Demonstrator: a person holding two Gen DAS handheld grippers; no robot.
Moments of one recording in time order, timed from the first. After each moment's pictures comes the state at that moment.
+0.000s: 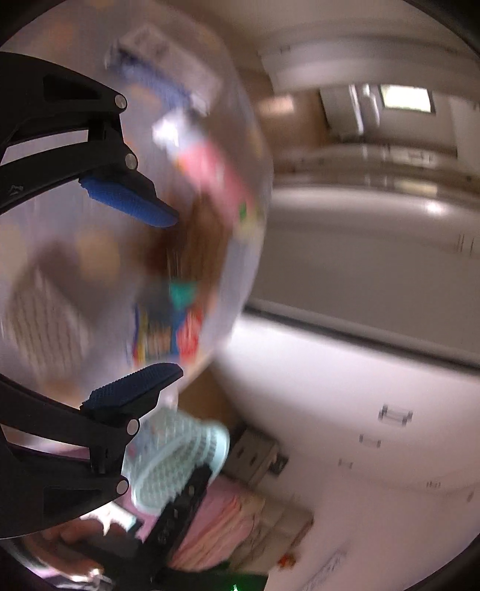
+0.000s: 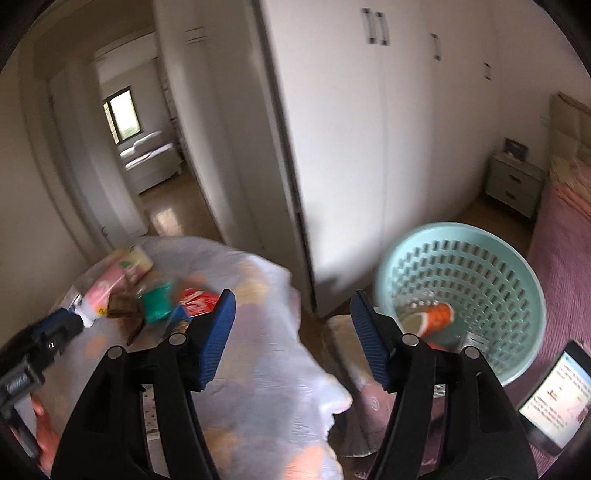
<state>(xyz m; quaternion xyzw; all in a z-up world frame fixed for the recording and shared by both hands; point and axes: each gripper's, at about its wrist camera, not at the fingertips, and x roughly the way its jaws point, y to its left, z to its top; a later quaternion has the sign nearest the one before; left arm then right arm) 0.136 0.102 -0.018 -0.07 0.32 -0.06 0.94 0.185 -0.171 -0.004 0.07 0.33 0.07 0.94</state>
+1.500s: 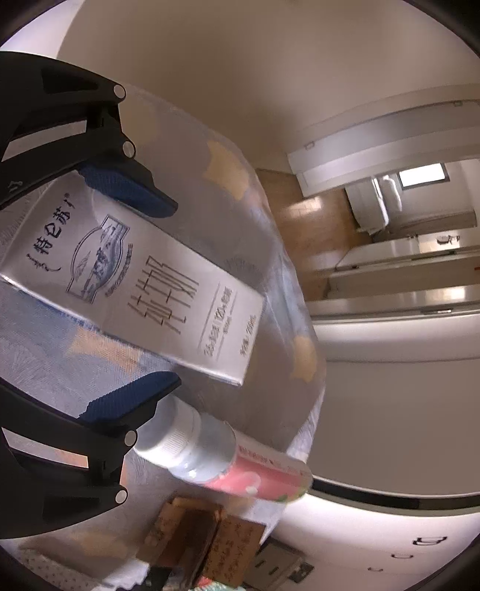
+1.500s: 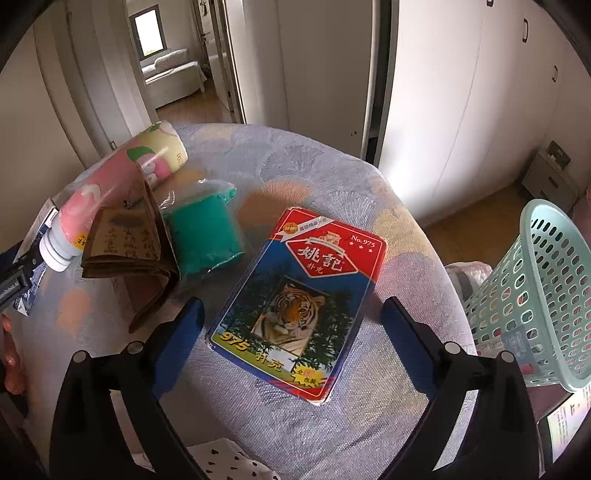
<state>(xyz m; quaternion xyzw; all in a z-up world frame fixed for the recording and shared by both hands) 0.172 0.258 -0.067 0.00 0.39 0.14 0.91 0.251 -0.019 -0.095 -0.01 0.46 0.11 0.88</state>
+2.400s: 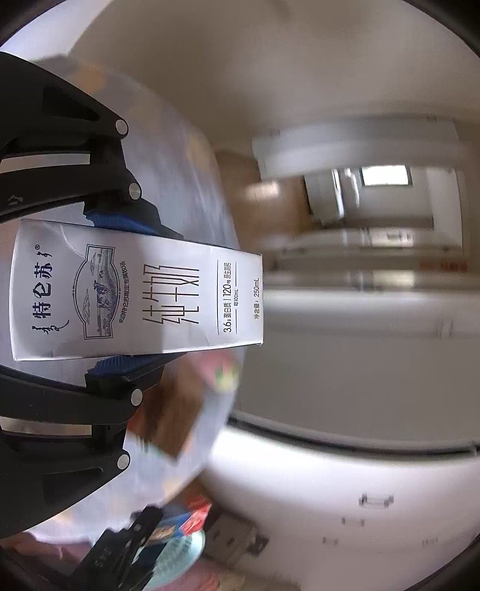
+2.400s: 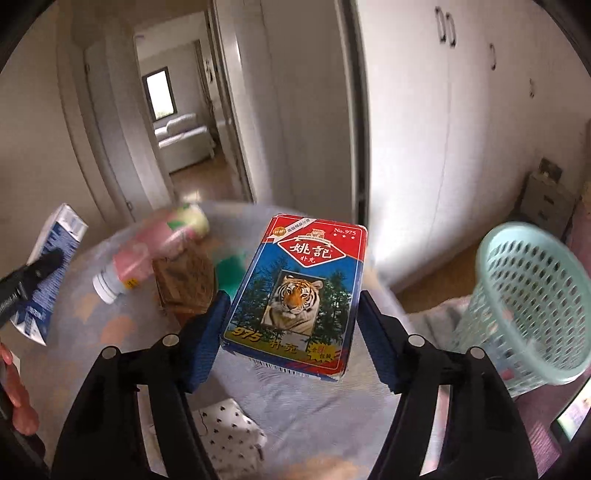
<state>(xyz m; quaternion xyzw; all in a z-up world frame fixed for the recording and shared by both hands) 0.117 0.169 0.002 -0.04 0.28 0.09 0.96 0.189 -0.075 -0.036 0.04 0.32 0.12 0.94</state>
